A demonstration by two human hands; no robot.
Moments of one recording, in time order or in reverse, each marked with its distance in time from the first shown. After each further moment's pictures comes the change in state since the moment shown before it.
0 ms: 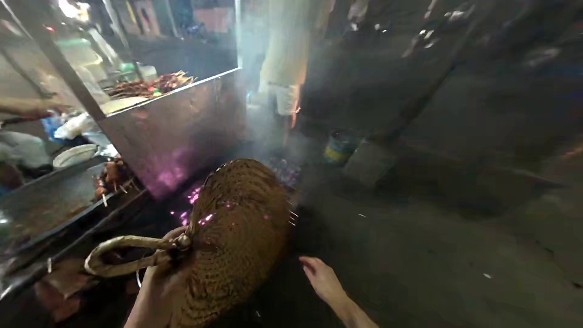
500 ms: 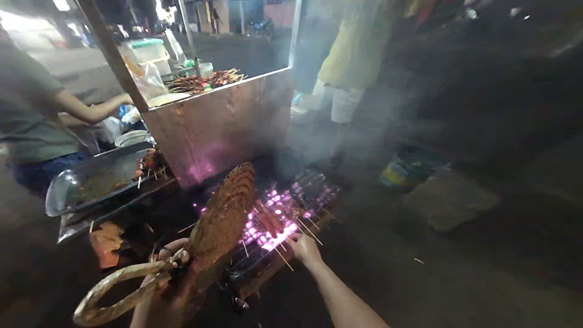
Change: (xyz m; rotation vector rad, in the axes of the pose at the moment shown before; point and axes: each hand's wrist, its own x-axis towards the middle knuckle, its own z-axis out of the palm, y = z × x) left_hand -0.016 0.005 0.042 0.134 0.271 0.103; right_hand 0.159 -0.092 -0.024 -0.119 -0.207 -0.003
